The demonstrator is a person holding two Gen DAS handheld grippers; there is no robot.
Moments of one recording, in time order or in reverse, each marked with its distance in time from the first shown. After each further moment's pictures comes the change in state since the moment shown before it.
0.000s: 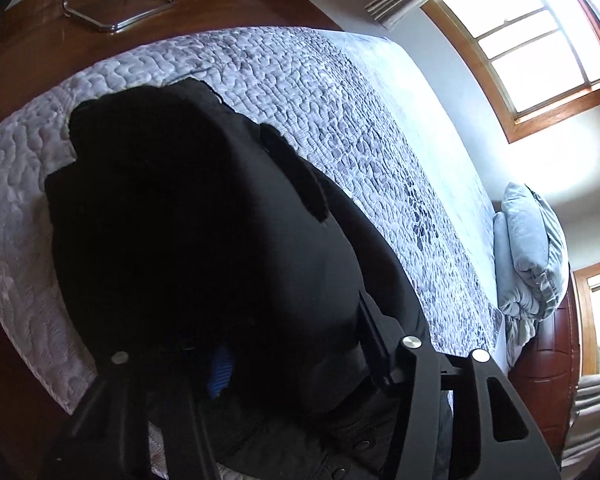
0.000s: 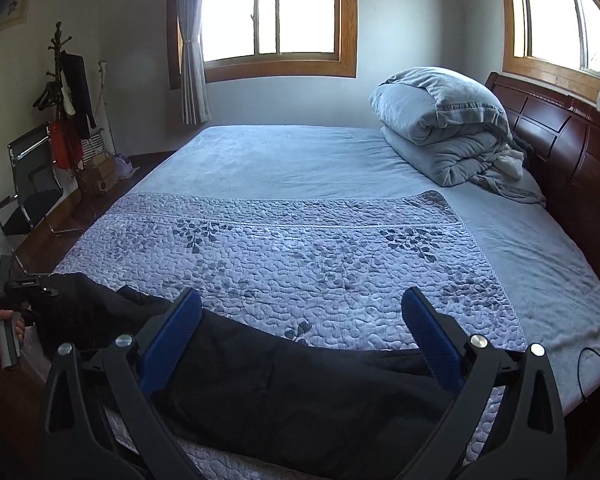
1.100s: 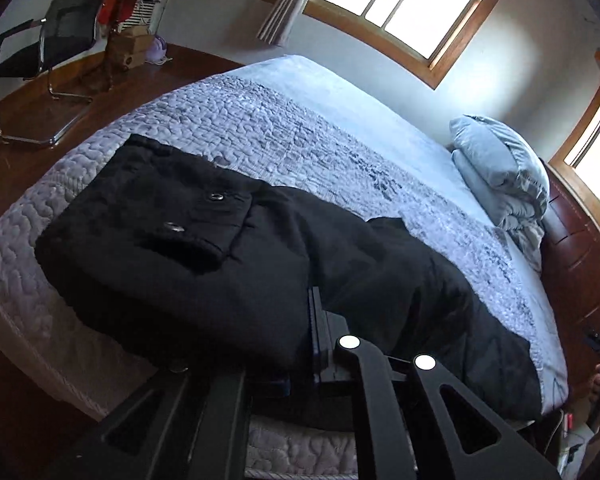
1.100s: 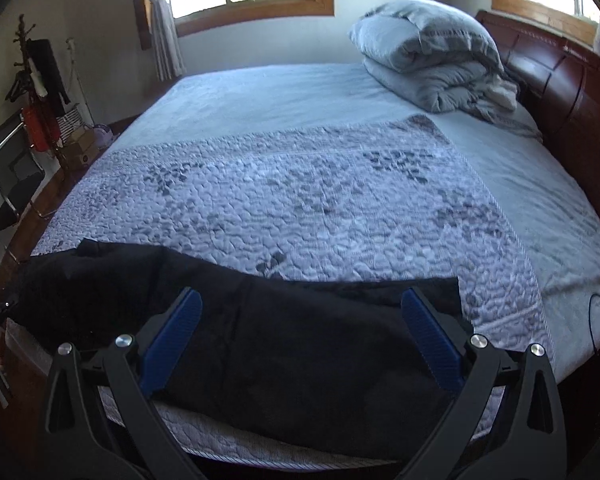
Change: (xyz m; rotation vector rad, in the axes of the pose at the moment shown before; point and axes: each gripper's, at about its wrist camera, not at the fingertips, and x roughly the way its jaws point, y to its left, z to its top) left arm -0.033 0.045 -0.065 0.445 -0.143 -0.037; right arm 0.062 -0.060 -0.081 0.145 0.275 -0.044
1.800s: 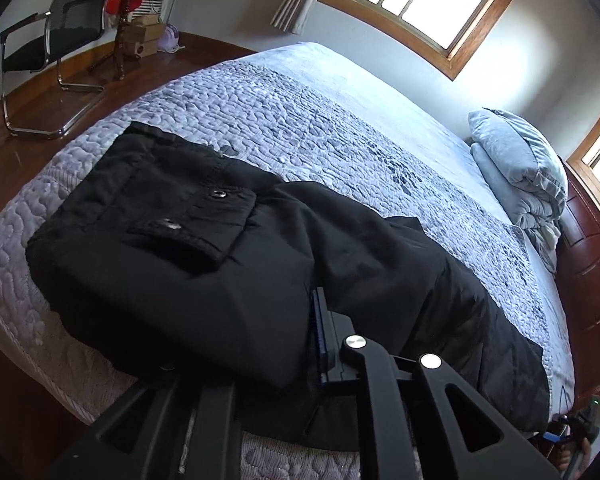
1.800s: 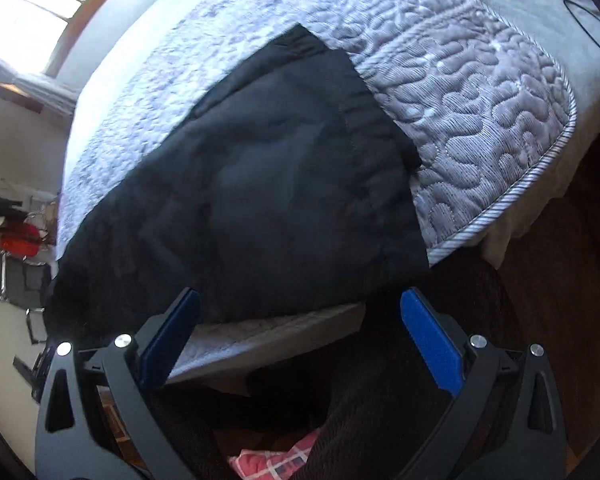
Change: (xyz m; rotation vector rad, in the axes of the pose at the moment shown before) left arm 0.020 -0.005 0.014 -0.028 0.047 0.050; right arm 0.057 -0.143 -0.138 0.563 0.369 0.064
